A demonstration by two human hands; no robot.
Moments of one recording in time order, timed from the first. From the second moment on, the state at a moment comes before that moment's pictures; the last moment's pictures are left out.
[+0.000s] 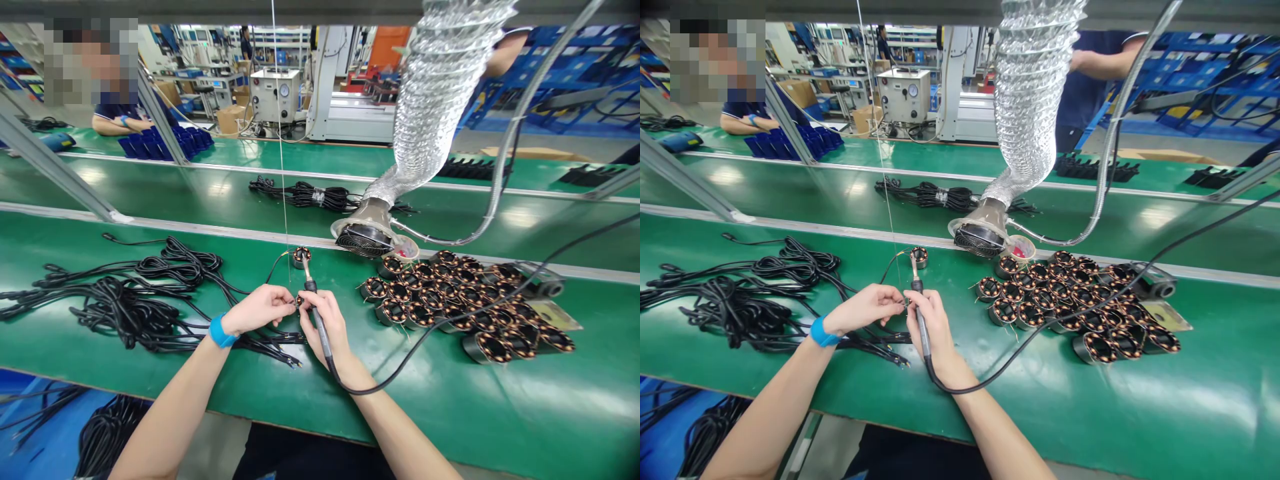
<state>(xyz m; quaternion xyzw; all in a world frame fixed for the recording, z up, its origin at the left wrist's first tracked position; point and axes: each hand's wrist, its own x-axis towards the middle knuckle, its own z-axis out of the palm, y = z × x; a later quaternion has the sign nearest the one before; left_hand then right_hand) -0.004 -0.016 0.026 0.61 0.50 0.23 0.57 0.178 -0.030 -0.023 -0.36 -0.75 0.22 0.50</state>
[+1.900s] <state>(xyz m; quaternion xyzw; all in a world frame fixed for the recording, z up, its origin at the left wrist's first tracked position) -0.008 -0.010 0.026 0.60 0.53 0.22 0.55 0.195 -0.052 0.000 -0.38 -0.72 0.14 0.57</state>
